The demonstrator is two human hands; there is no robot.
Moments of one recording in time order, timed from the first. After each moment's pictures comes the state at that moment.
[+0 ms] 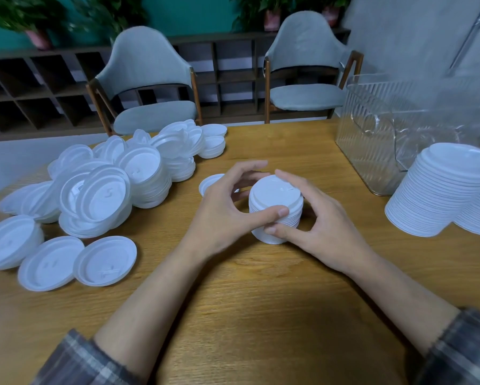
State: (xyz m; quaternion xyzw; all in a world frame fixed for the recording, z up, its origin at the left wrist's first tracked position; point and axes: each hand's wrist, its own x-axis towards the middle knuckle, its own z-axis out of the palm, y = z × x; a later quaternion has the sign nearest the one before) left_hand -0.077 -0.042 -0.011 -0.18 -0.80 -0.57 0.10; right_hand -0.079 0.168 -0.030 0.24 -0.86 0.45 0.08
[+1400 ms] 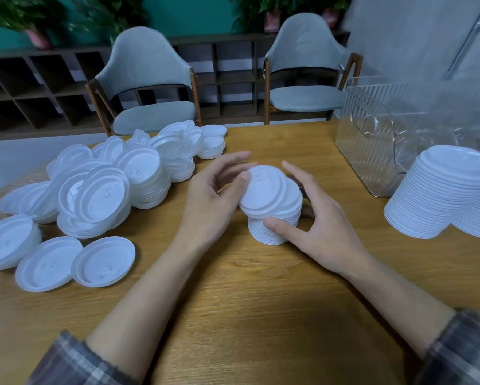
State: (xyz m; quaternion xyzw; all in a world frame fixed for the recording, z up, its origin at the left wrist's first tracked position) left_hand -0.089 -0.048 -0.009 -0.11 -0.74 -0.64 0.15; right_hand -0.079 0.164 -0.032 0.22 -0.85 0.48 0.09
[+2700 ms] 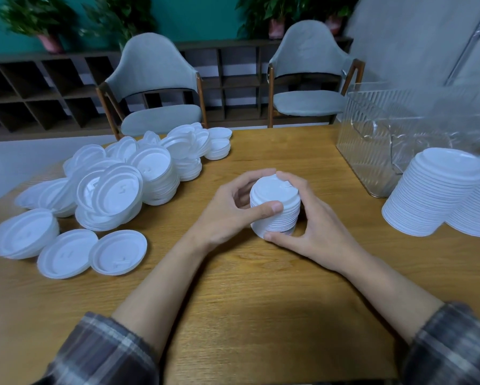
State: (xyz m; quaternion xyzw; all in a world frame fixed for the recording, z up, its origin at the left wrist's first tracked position) left_hand -0.083 -0.047 -0.016 -0.18 -0.74 -0.65 -0.02; right_hand -0.080 0.164 -0.040 0.28 -0.86 0.43 0.08
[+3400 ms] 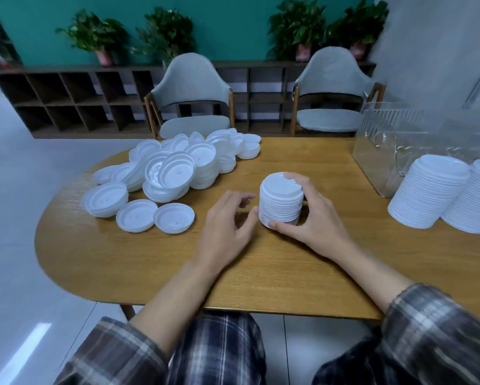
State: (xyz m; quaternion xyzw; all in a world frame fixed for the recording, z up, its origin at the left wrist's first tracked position) left_hand 0.006 -0.085 -0.045 -0.12 -0.86 -0.38 0.31; right_hand -0.042 0.131 -0.032 0.29 -0.84 0.44 0.14
